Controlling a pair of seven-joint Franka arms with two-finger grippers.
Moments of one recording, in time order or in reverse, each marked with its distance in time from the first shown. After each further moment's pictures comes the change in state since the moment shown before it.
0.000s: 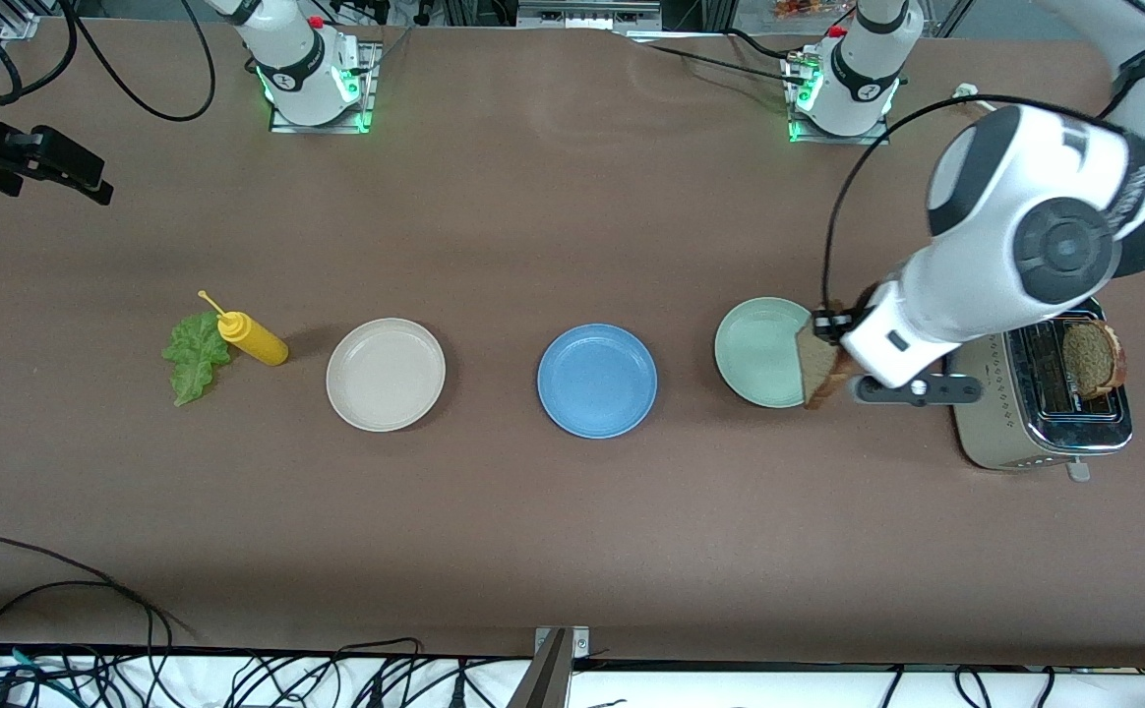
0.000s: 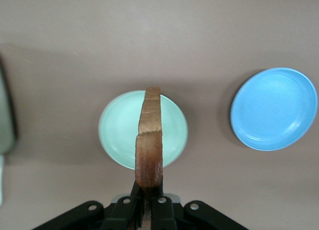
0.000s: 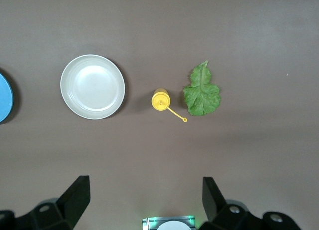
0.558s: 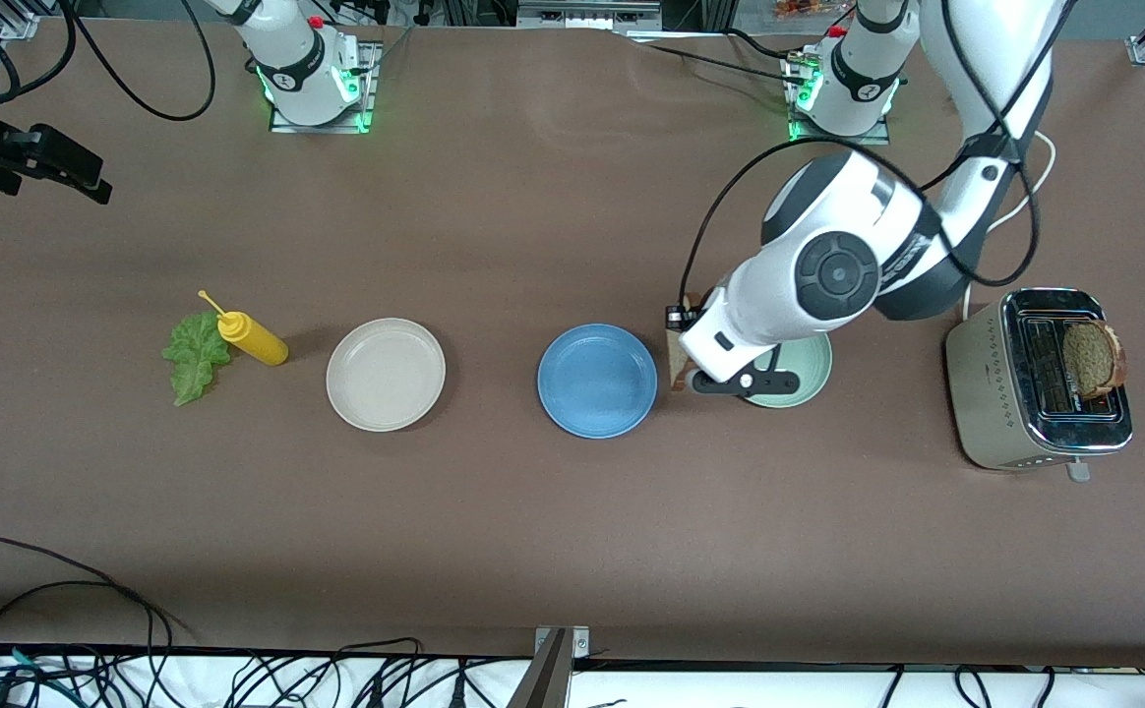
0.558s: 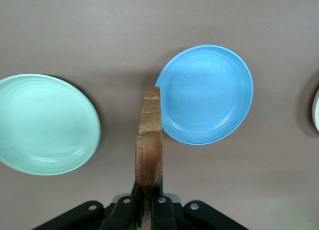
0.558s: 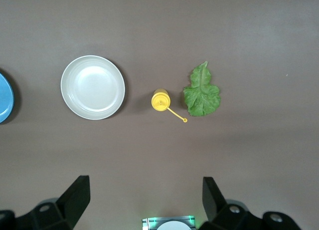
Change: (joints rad) left arm -0.019 0.165 -0.227 -0.001 0.000 0.162 -0.205; right arm 0.000 -0.002 -0.001 0.001 0.000 0.000 0.000
